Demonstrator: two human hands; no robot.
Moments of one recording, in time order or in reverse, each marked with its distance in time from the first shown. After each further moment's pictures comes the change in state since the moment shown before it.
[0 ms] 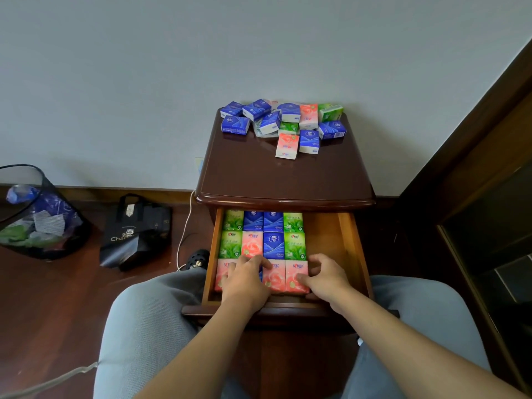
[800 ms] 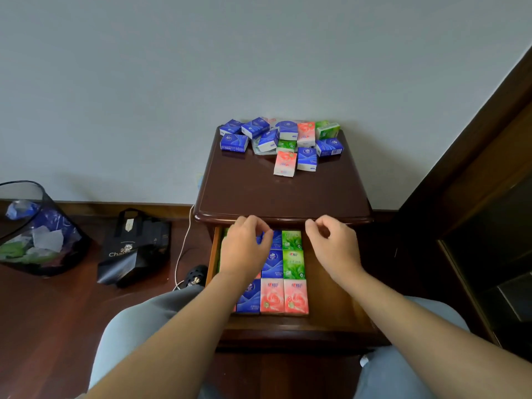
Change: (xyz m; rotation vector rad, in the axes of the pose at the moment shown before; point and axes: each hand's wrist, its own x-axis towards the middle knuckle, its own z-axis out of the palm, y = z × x) left_hand 0.044 0.045 -0.069 -0.239 0.456 0.260; right_hand 0.006 -0.081 -0.052 -0.089 0.459 -0.613
